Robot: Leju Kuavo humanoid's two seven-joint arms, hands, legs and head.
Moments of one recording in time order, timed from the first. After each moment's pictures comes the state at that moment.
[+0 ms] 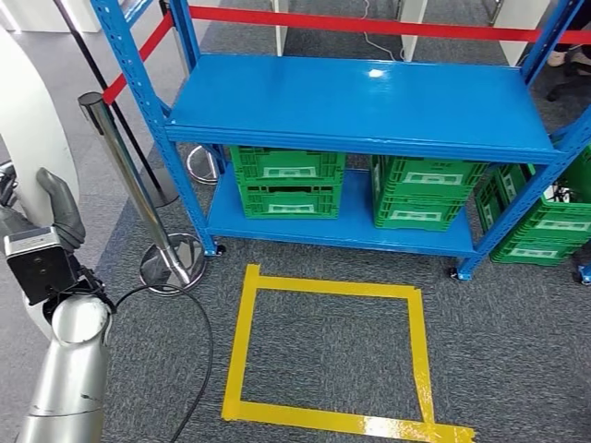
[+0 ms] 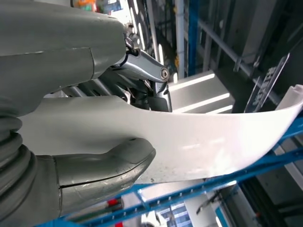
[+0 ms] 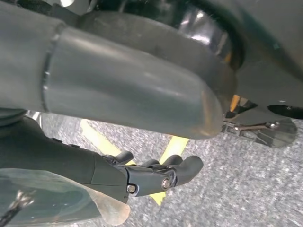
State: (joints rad) left arm -0.33 -0.10 -0.16 -1.55 -0.36 0.70 -0.47; right arm -0.04 0.08 0.59 -0.15 -0.23 -0.14 -0.04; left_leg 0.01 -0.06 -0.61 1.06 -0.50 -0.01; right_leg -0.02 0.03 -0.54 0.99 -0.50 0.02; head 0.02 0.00
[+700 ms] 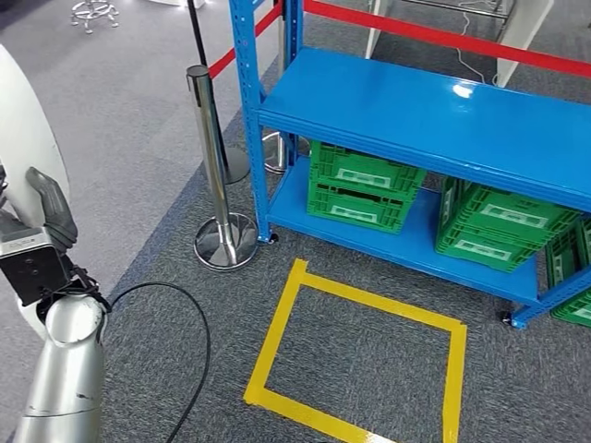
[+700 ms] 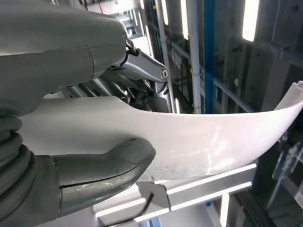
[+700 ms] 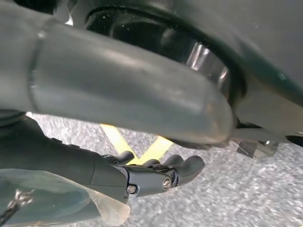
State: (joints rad) left arm -0.34 -0.11 -0.16 -1.55 -0.36 0.70 -0.48; right arm -0.05 0.08 0.58 -0.15 -0.24 -0.11 -0.05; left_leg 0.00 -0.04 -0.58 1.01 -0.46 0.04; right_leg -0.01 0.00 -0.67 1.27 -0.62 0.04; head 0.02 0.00
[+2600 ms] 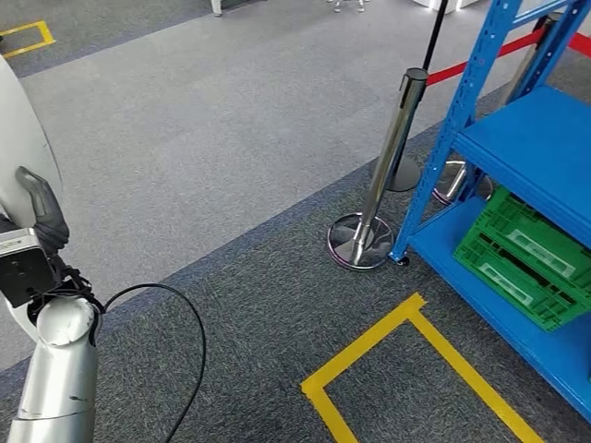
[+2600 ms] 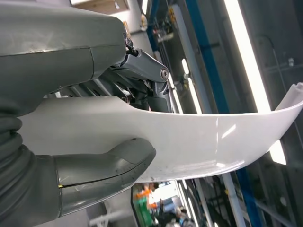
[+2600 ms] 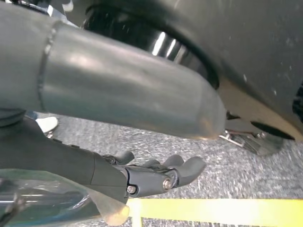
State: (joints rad) left arm -0.35 -0.10 -0.16 -1.55 -0.34 0.68 -0.48; right arm -0.04 0.08 0.58 -0.15 -0.25 -0.08 -0.06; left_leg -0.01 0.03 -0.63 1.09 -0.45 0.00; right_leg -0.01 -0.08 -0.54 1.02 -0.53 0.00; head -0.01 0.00
